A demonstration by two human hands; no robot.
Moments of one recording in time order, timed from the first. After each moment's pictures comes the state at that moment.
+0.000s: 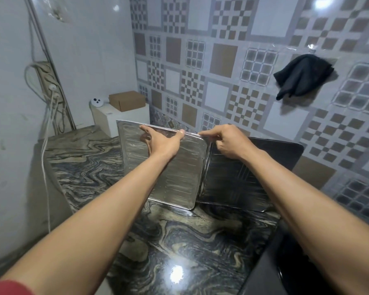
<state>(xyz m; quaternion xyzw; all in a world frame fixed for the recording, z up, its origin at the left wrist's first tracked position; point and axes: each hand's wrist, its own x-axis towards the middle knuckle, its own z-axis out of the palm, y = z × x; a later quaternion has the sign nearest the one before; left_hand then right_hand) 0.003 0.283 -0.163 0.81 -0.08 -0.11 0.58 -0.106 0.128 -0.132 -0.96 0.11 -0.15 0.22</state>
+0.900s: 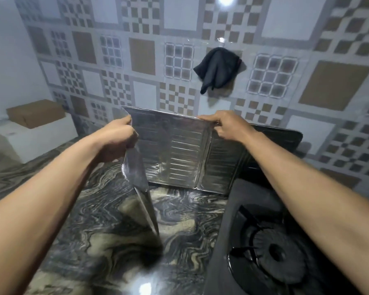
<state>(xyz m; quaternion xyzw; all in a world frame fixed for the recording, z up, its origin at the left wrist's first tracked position) 0.006 0.214 -0.116 0.74 -0.33 -0.29 0.51 -0.199 -0.026 -0.119 -0.95 0.27 -0.17 0.06</state>
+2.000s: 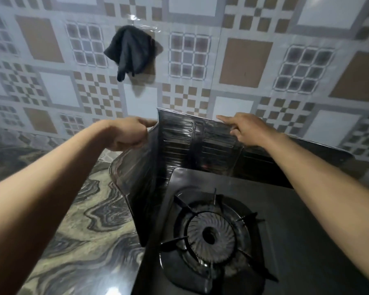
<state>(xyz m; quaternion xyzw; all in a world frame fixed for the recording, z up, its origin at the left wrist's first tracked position) -0.133 0.069 -0.115 0.71 -0.51 -0.40 0.26 -0.432 -0.105 -0.145 -0.91 0.41 -0.10 -0.01</state>
